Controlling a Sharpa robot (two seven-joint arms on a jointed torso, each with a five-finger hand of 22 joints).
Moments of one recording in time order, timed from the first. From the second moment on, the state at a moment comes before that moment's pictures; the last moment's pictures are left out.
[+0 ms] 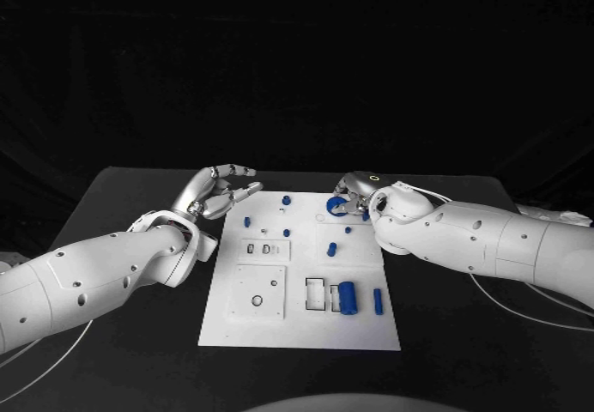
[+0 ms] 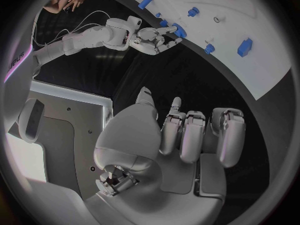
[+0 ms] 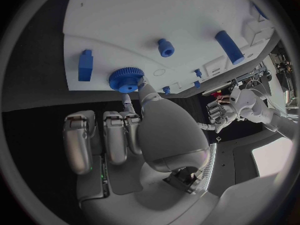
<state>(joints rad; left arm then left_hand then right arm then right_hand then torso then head) 1.21 -0.70 -0.19 1.30 -0.64 -0.62 0.51 1.29 0.14 -0.26 0.29 0.22 0.64 0.18 0.33 0.07 1.46 0.15 1.57 1.31 1.46 0.12 1.57 1.31 0.01 1.46 0.23 1.57 1.31 1.22 -0.58 -0.17 1.16 -1.51 -0.40 -0.36 1.35 0.08 0.00 0.05 0.06 0.89 0.08 0.07 0.14 1.47 0.02 1.57 1.31 1.47 -0.05 1.57 1.31 0.01 1.47 0.07 1.57 1.31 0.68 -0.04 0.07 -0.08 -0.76</state>
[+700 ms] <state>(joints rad) 1.21 -0.71 -0.19 1.30 -0.64 -0.62 0.51 1.29 0.15 -0.26 0.29 0.22 0.64 0.18 0.33 0.07 1.46 0.15 1.57 1.31 1.46 0.12 1.57 1.31 0.01 1.46 0.23 1.57 1.31 1.21 -0.59 -0.17 1.17 -1.51 -0.40 -0.37 1.28 0.04 -0.01 0.06 0.13 0.87 0.13 0.07 0.13 1.47 0.06 1.57 1.31 1.47 -0.01 1.57 1.31 0.01 1.47 0.10 1.57 1.31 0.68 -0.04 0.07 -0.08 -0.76</state>
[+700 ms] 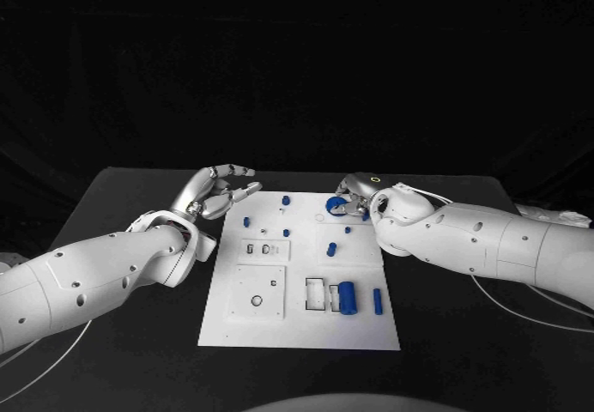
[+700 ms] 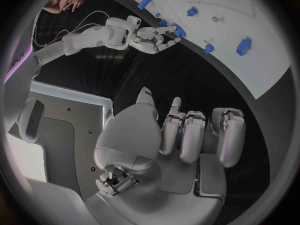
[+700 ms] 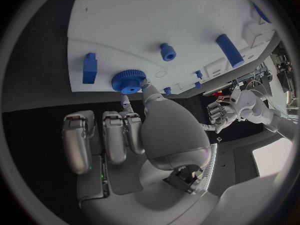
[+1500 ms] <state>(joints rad) 1.21 -0.71 -0.19 1.29 -0.65 -0.62 0.51 1.29 0.15 -0.26 0.29 0.22 0.64 0.18 0.33 0.07 1.46 0.15 1.57 1.31 1.46 0.12 1.57 1.31 0.01 1.46 0.23 1.57 1.31 1.21 -0.59 -0.17 1.17 -1.51 -0.40 -0.37 1.27 0.04 0.00 0.06 0.18 0.88 0.13 0.07 0.14 1.47 0.07 1.57 1.31 1.46 -0.01 1.57 1.31 0.01 1.46 0.10 1.57 1.31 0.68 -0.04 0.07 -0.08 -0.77</state>
